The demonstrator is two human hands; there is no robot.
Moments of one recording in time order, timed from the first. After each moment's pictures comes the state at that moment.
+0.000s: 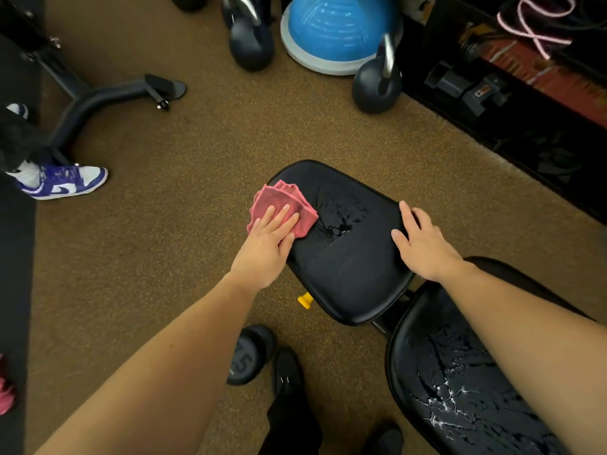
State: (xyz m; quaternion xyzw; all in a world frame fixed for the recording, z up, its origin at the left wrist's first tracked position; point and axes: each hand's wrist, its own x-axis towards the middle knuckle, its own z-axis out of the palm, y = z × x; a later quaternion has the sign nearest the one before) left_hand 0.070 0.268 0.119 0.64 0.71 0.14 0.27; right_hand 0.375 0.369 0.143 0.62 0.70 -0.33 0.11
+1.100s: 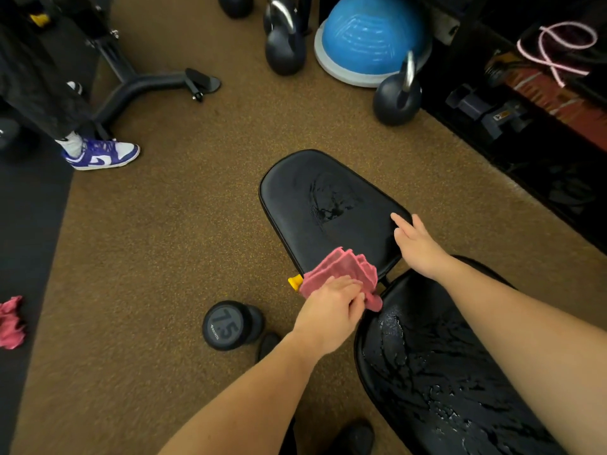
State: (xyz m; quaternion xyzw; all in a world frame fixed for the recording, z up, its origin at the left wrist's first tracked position) left_hand 0.257 0.174 0.154 0.63 0.68 0.22 0.31; right_hand 0.403 0.352 0.158 0.59 0.67 -0.45 0.04
